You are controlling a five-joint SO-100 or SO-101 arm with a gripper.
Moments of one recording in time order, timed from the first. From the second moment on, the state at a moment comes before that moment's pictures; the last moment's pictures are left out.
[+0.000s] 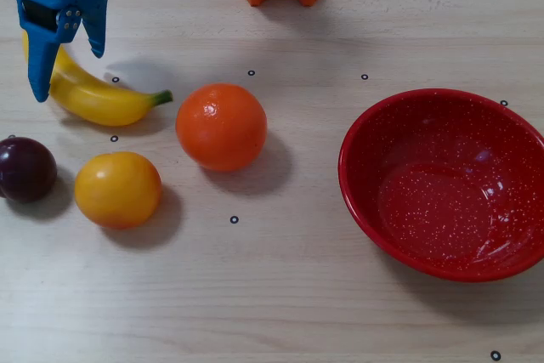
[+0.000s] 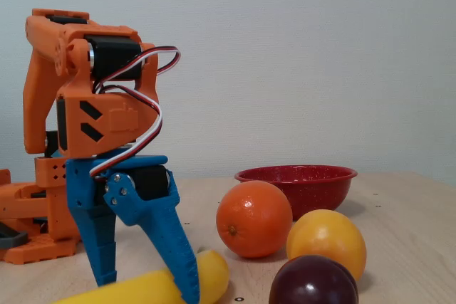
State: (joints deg) arm 55.5 76.4 88.6 72.3 -18.5
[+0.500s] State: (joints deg) arm 55.3 75.7 93.3 69.0 -12.4
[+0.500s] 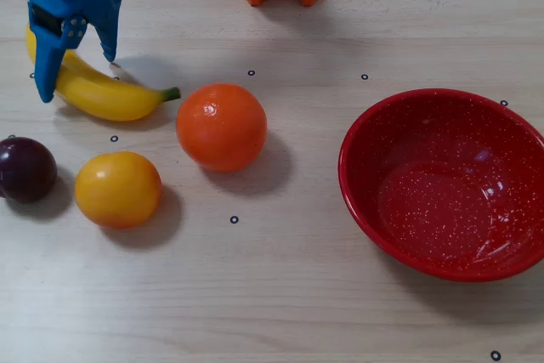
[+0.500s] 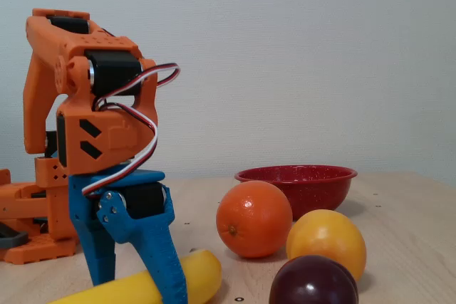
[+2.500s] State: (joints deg) arm 53.3 75.8 94.4 63.7 -12.7
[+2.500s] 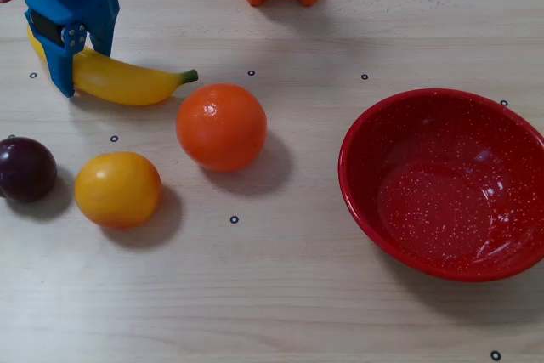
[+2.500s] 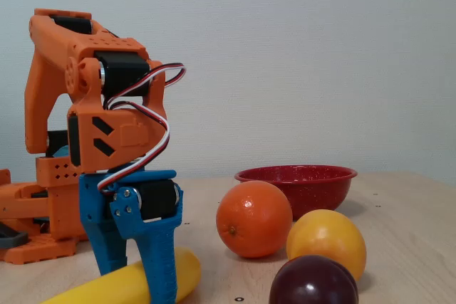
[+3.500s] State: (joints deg) arm 51.2 80.2 78.7 80.8 -16.2
